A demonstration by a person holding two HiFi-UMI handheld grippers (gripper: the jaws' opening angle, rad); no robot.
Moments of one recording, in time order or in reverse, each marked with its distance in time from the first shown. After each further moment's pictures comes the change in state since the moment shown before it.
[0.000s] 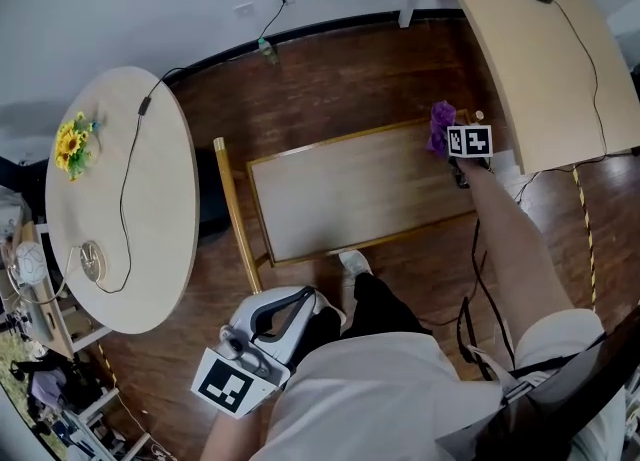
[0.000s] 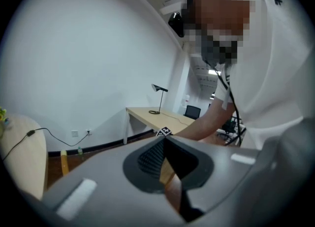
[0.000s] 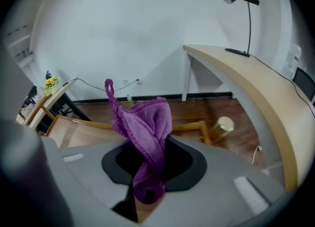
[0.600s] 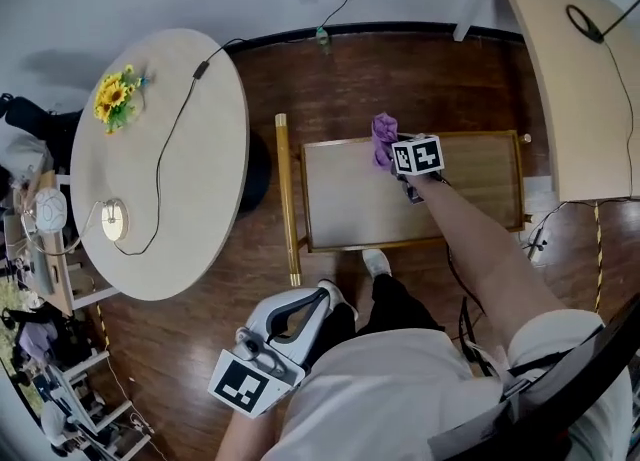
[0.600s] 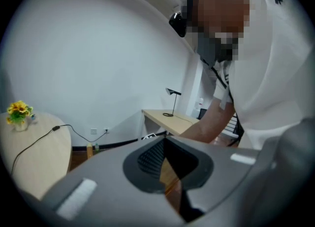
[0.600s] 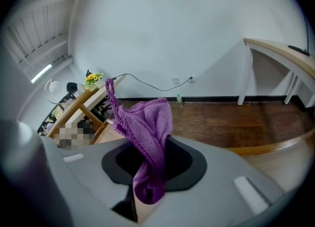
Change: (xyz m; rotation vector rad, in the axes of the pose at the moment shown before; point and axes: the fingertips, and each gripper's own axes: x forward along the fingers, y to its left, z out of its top) left arm -0.065 0.024 -0.012 -0.050 -0.050 0.171; right arm 0.047 0.314 0.011 -0.169 -0.006 0.408
